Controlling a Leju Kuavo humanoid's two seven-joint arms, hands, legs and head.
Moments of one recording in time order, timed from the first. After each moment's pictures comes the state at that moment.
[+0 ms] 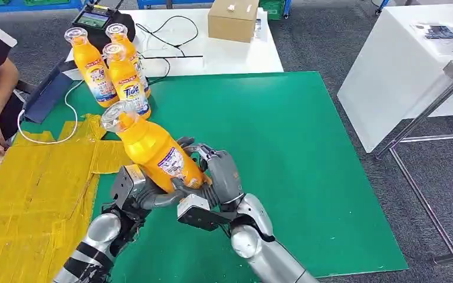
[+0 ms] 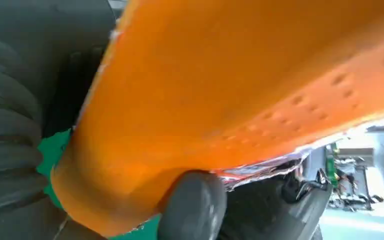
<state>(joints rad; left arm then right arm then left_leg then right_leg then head) -0.33 -0.03 -0.43 -1.20 0.06 -0.33 -0.38 -0.27 0.15 0.59 -1.14 0.70 -0.30 -0.40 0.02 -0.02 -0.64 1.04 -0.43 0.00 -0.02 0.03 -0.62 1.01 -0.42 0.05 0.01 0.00</state>
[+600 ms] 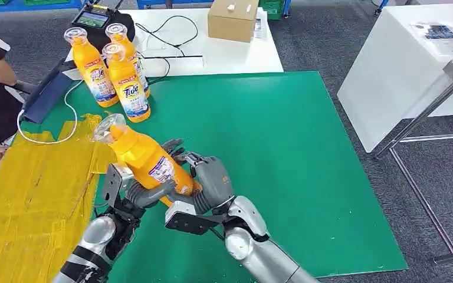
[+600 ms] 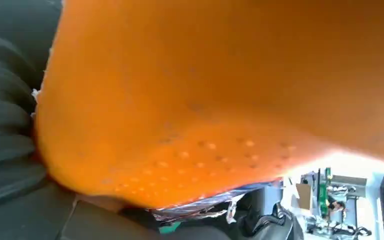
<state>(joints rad) -0.30 -0.03 -0.38 -1.19 0.13 -0.31 -0.36 -0.30 0.15 0.65 -1.05 0.75 -0.30 -0.37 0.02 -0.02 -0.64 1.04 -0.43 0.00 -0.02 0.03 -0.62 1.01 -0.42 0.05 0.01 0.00</state>
